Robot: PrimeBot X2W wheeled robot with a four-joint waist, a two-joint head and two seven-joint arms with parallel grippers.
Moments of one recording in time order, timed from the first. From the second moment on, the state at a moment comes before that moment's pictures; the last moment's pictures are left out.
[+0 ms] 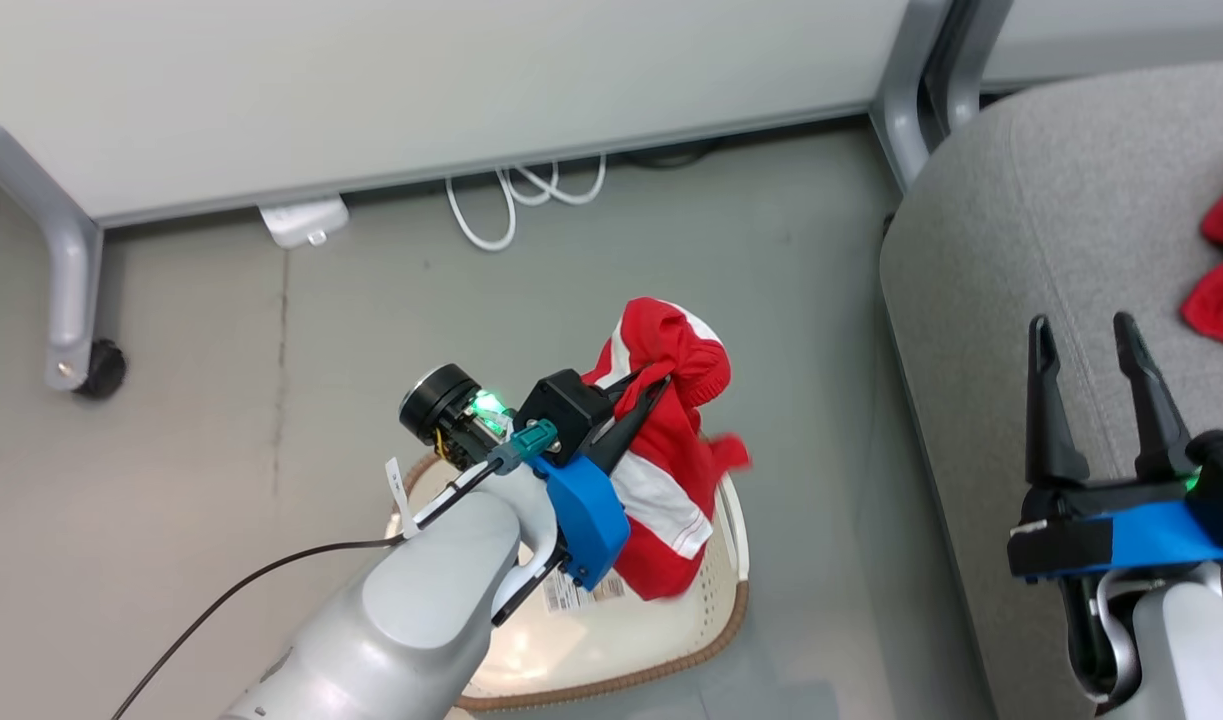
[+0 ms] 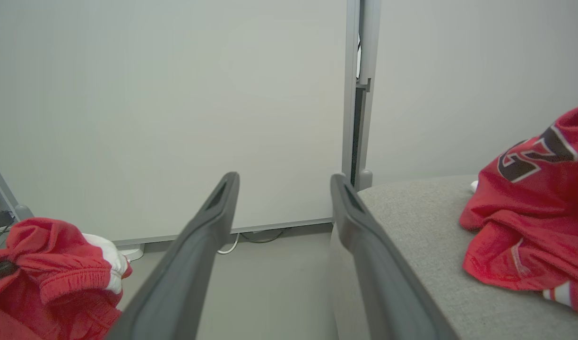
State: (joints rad) left arm -0.83 0.05 -0.97 0.85 -0.45 -0.10 -0.26; right arm -0.25 -0.15 -0.07 0.18 0.15 0.13 -0.26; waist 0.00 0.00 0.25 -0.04
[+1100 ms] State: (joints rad) left arm -0.85 0.05 -0.96 0.59 -0.53 -0.06 -0.21; right arm -0.06 -0.09 -0.06 0.20 0.13 0.13 -0.26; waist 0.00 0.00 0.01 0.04
